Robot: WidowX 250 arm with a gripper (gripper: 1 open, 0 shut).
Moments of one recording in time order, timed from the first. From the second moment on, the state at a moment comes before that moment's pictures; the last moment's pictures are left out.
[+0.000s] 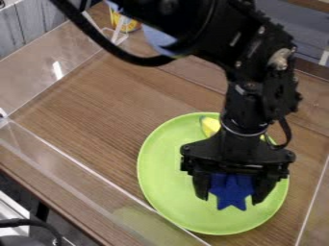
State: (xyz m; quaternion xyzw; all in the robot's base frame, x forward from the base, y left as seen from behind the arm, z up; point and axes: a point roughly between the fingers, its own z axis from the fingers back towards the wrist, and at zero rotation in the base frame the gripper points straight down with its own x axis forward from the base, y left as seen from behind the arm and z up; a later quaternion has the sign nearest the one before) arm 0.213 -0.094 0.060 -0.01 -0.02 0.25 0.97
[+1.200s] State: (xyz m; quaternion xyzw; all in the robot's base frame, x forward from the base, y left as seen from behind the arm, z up) arm 0.235 -0.109 0.057 -0.01 -0.02 0.31 0.95
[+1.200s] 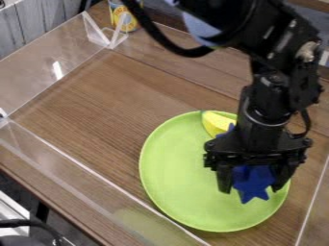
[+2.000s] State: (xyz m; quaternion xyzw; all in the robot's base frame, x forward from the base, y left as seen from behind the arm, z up) arm 0.254 -0.138 0.073 0.00 -0.01 0.35 0.94
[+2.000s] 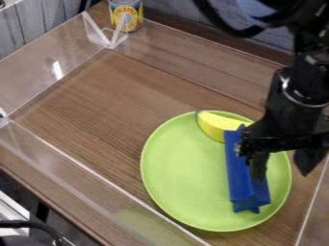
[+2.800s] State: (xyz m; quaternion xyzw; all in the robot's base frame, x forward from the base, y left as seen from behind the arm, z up) arm 0.252 -0.142 0.076 0.01 -0.01 0.38 0.92
